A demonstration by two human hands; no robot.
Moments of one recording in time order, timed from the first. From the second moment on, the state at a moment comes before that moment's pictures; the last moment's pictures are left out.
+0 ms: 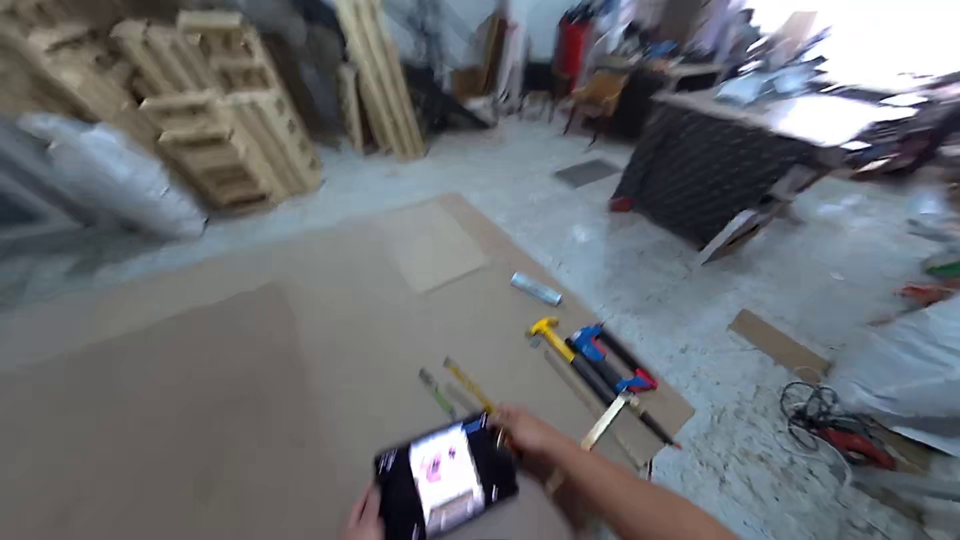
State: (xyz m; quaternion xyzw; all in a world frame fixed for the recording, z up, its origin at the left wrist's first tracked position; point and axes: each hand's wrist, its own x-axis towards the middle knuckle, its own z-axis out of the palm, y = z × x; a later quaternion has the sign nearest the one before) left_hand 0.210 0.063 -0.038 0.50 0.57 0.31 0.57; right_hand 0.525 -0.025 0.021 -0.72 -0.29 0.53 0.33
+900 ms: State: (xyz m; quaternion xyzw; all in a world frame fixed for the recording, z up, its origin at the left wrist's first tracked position) left_hand 0.228 0.048 -0.048 0.84 0.45 0.10 0.29; right_hand 0.553 -0.070 -0.046 -0.71 -0.59 0.38 0.11
